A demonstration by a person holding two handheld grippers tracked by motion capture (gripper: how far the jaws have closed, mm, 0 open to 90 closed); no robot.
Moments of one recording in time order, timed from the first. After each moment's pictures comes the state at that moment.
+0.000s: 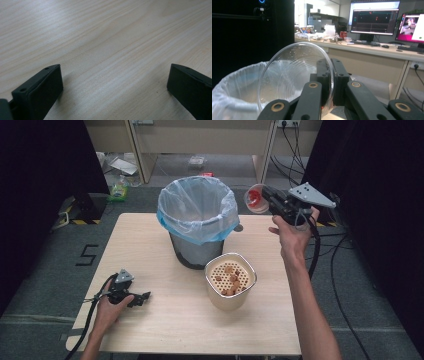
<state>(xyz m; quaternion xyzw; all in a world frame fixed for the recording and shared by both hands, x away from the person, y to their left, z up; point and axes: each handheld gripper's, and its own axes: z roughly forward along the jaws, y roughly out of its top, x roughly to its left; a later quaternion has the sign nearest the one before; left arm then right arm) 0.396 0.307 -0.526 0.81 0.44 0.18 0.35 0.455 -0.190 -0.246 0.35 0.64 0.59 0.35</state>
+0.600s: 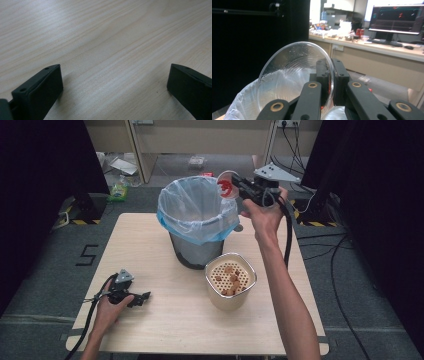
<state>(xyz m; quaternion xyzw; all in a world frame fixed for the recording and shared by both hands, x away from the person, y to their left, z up) 0.396 0.307 -0.526 0.81 0.44 0.18 0.35 0.490 -0.121 -0.226 0.32 0.67 0.59 0.31</state>
